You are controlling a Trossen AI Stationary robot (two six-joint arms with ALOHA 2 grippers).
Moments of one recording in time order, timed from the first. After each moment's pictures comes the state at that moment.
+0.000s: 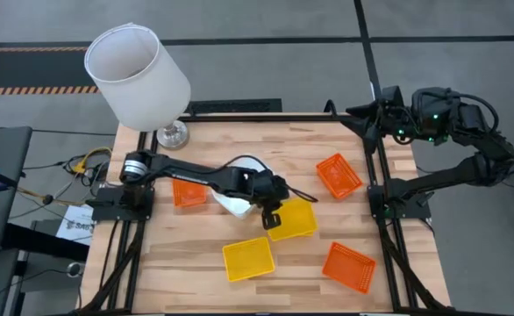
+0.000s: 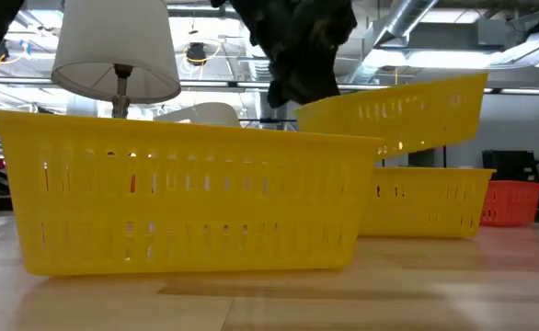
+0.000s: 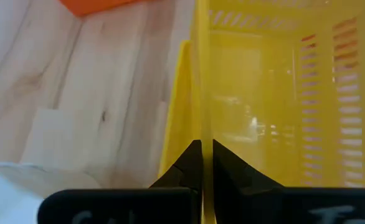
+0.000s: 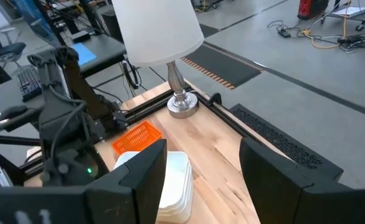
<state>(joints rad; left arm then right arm) -0.08 1.99 1.62 -0.55 -0.06 -0.22 -0.11 0.97 1.60 -0.95 0.31 0.35</state>
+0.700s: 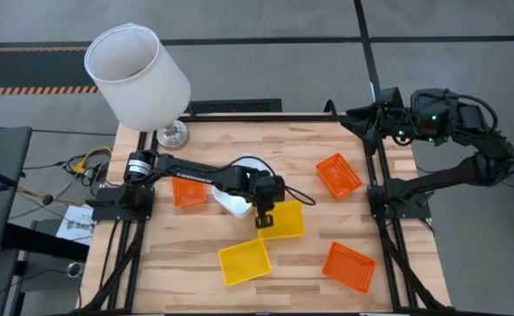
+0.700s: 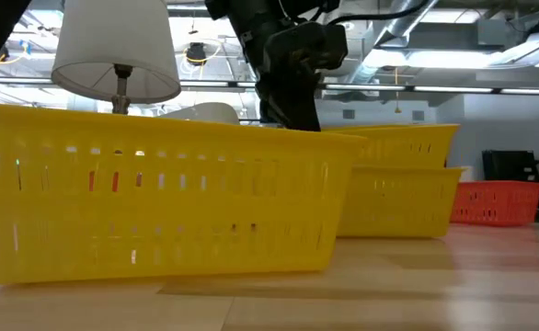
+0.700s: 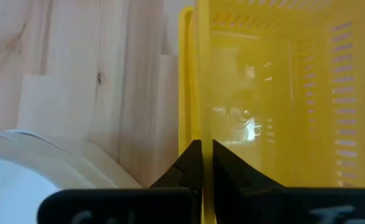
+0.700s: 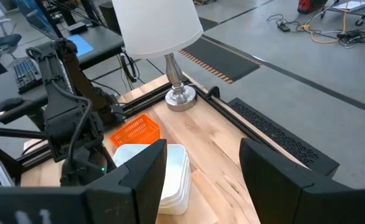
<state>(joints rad) -0.06 2.01 1.62 -0.67 -0.01 -0.12 -0.10 0.97 1.60 -0.98 0.31 0.35</state>
